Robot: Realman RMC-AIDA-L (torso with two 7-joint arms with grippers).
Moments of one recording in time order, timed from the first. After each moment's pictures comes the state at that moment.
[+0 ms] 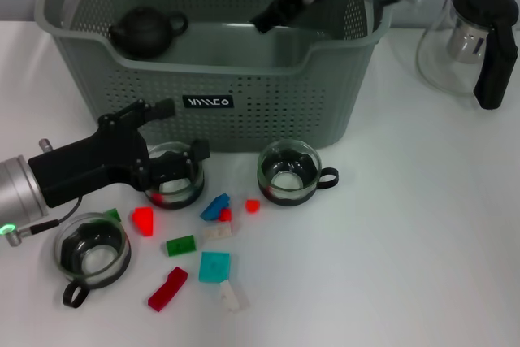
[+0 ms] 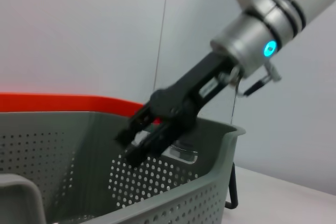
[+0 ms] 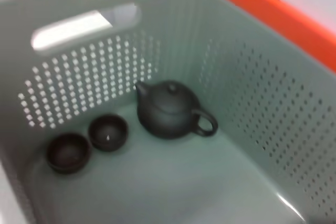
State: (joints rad) left arm -0.44 -2.14 0.40 0.56 1.97 1.60 -1.07; right arm 1.25 2.05 -1.23 -0.60 -2.49 -0.94 2.39
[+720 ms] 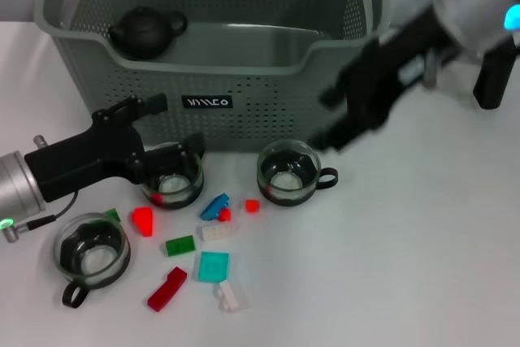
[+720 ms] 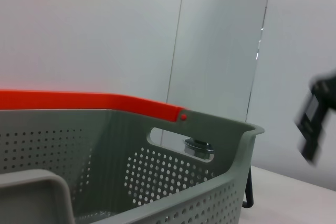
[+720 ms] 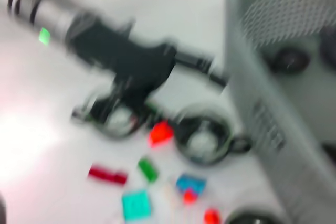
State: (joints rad) left arm -0.44 -2.14 0.40 0.56 1.96 1.56 -1.08; right arm 0.96 2.06 -1.18 -1.24 -2.41 -1.77 2.25
